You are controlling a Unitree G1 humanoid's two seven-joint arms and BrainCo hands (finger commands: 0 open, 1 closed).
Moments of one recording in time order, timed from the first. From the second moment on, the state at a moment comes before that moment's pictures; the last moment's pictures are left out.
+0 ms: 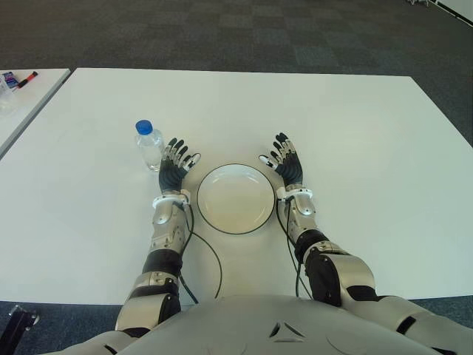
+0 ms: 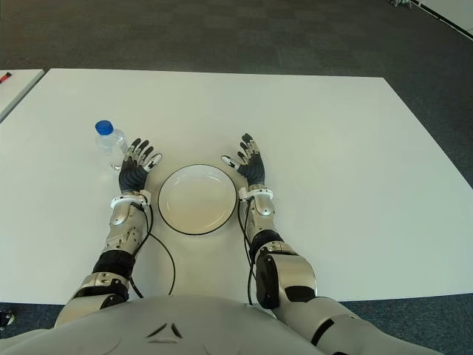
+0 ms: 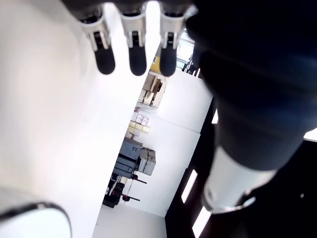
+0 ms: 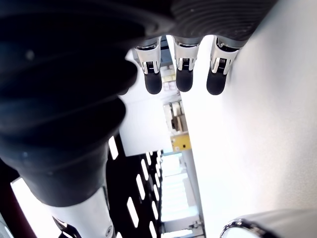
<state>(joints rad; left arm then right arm) -0.14 -0.07 0.18 0.62 -0.29 -0.35 -0.04 -0.46 0.09 -0.20 1.21 0.08 -0.71 0.11</state>
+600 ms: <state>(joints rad) -0.13 -0.07 0.16 0.60 -0.22 -0.38 0.00 -0.46 0.09 -0.20 1.21 0.08 -0.71 0.11</state>
